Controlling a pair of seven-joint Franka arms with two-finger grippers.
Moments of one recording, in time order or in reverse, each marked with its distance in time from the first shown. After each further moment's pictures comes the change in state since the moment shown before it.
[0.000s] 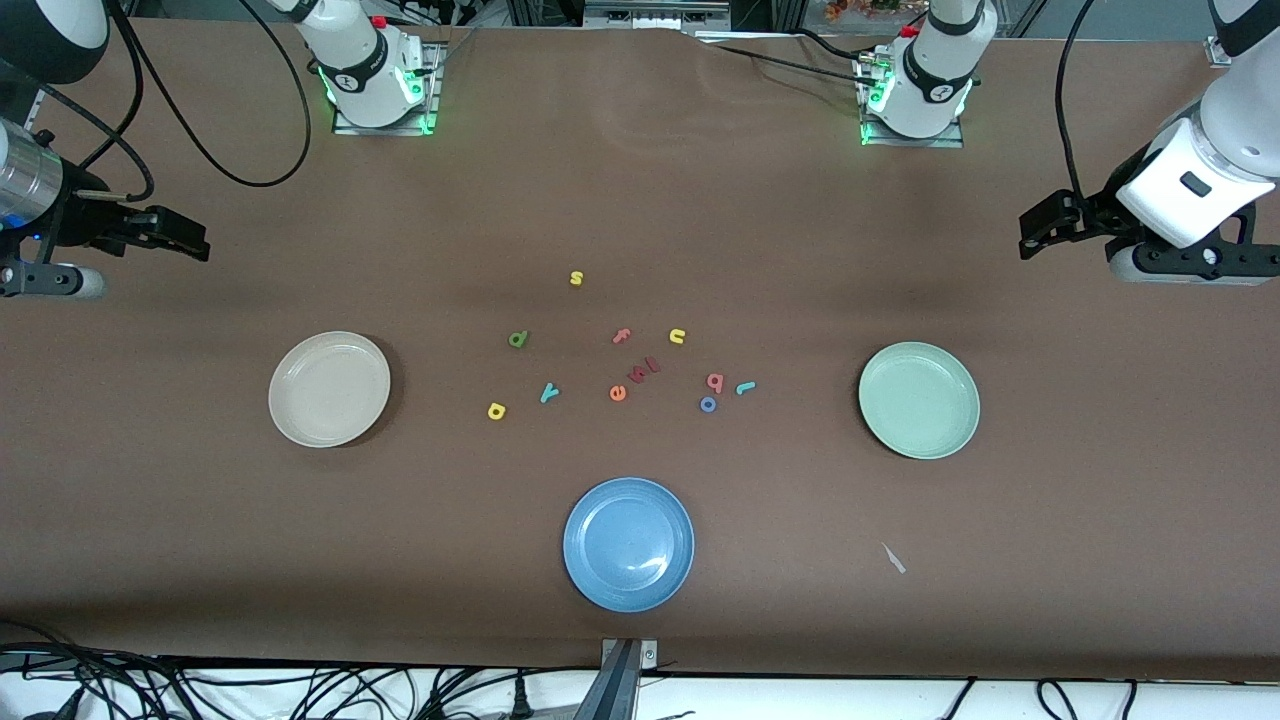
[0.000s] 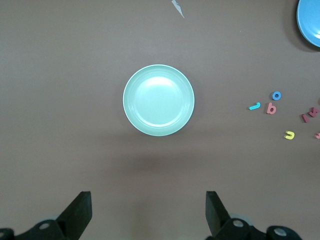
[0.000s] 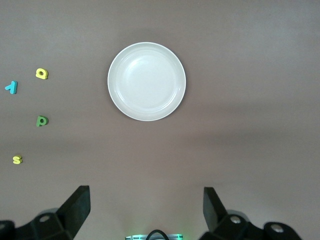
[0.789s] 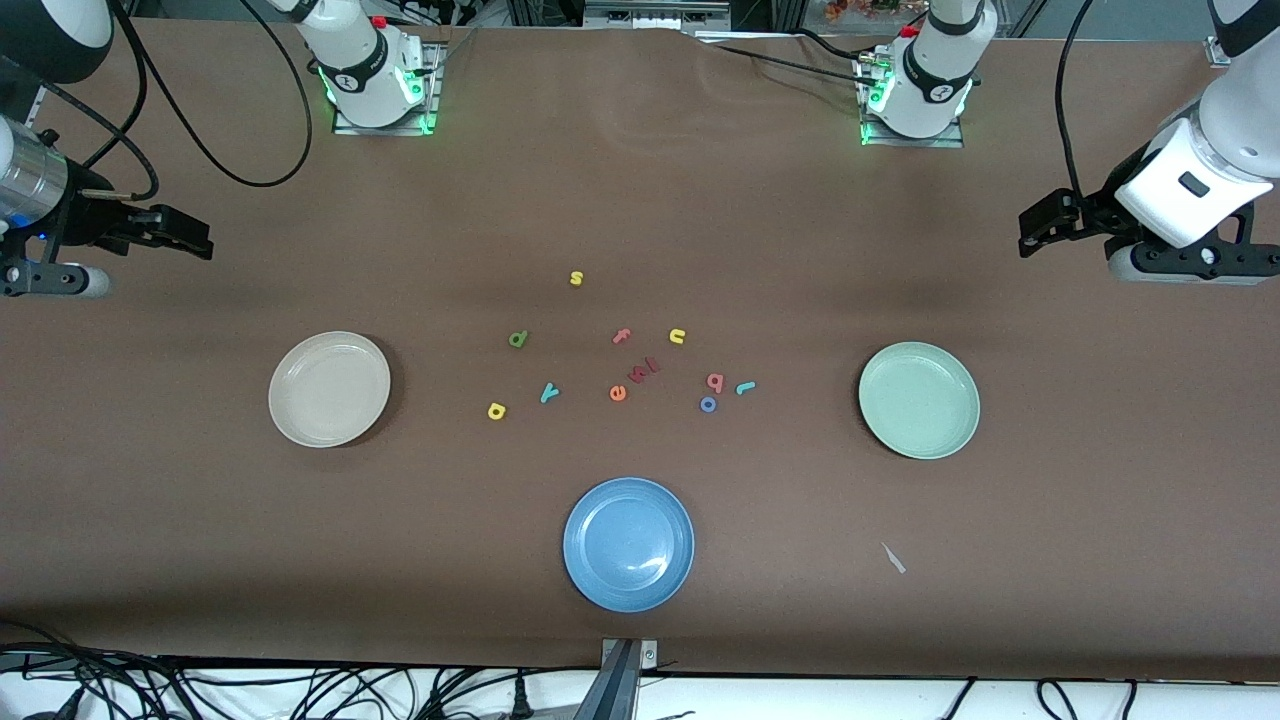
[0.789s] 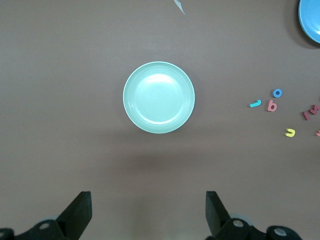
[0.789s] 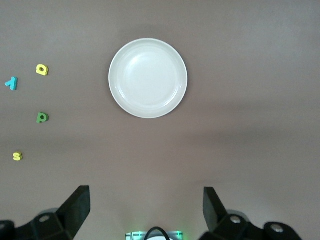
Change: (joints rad) left arm 0.000 0.000 0.000 0.000 0.000 -0.011 0.000; right arm 0.001 0.002 0.005 -0.001 0.000 -0.020 0.000
